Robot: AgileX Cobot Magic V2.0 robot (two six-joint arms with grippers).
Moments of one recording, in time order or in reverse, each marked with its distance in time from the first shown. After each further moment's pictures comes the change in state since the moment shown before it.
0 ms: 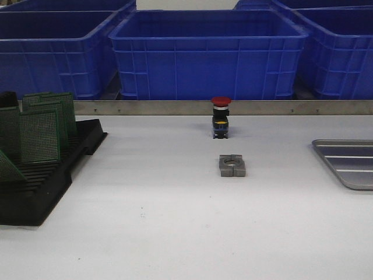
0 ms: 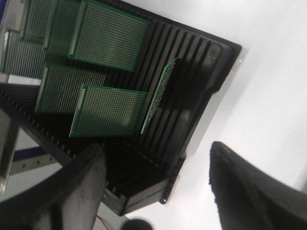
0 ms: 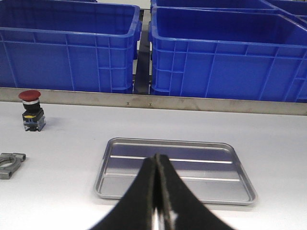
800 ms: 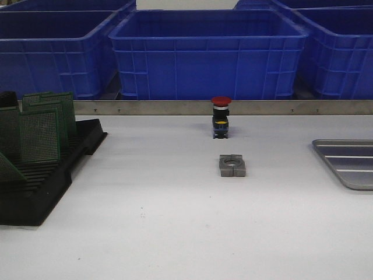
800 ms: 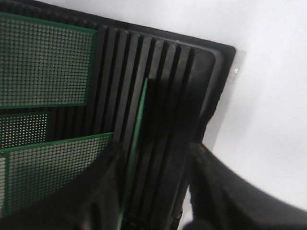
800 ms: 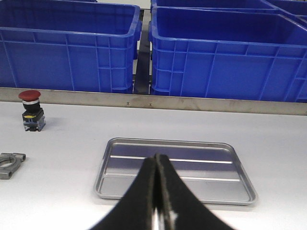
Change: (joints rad) left arm 0.000 0.347 -0.007 -0.176 -0.184 0.230; right arm 0.000 0.000 0.000 0.000 0.000 0.000
